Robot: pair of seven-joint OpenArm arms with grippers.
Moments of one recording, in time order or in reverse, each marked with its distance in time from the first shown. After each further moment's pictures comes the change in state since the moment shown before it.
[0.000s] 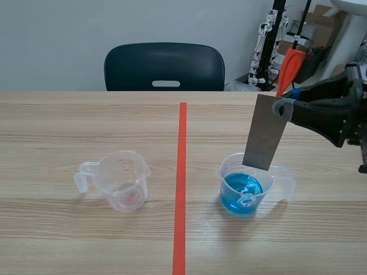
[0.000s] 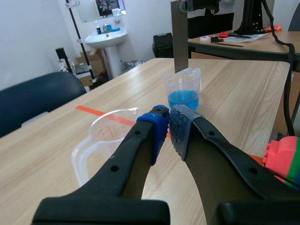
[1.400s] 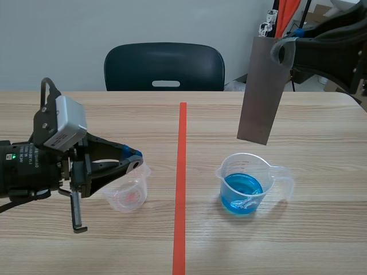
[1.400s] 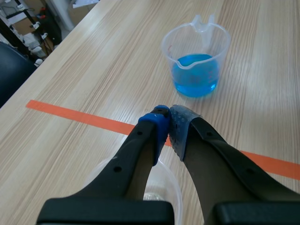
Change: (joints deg) left arm -40.1 7.6 22.4 14.8 -11.6 -14.7 64.5; right arm 1.8 7.1 5.9 14.3 25.7 0.0 -23.0
